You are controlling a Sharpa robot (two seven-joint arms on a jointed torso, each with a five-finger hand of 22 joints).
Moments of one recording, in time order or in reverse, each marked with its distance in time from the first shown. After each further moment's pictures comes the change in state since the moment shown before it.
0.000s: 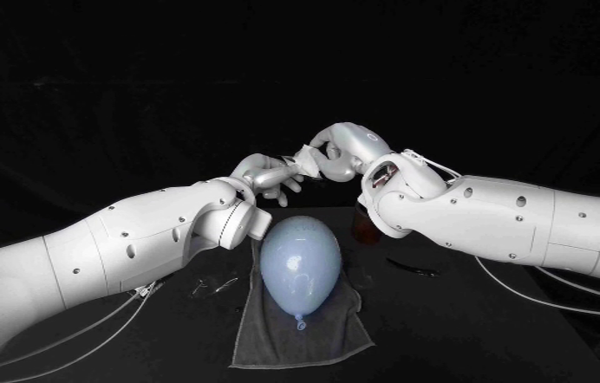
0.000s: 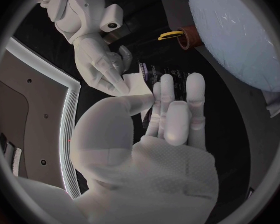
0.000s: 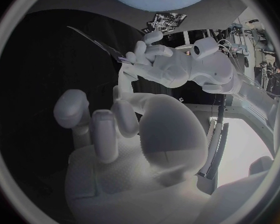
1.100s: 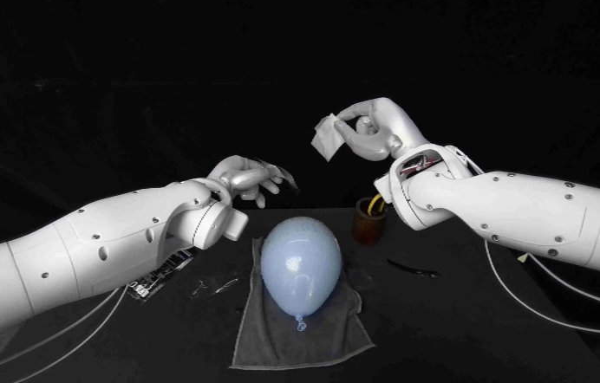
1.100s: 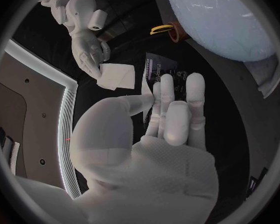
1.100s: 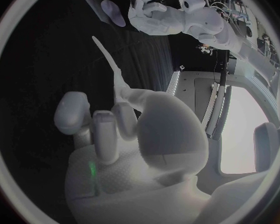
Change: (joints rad) left arm 0.000 -0.093 -0.002 -0.003 -0.007 0.057 0.006; left_hand -0.012 -0.001 -0.002 -0.003 0.002 0.002 -0.003 -0.001 0.001 0.000 0.000 0.000 0.001 0.004 -0.001 -0.001 -0.004 0.004 0.000 0.000 0.004 0.001; right arm 0.019 -0.118 0.020 0.066 0.412 -0.213 0.263; right_hand 0.081 -0.027 -0.066 -0.011 -0.005 0.053 -0.020 0.026 0.001 0.010 -0.035 0.050 0.001 0.000 -0.025 0.019 0.000 -0.007 0.025 -0.026 0.041 0.045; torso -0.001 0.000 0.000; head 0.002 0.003
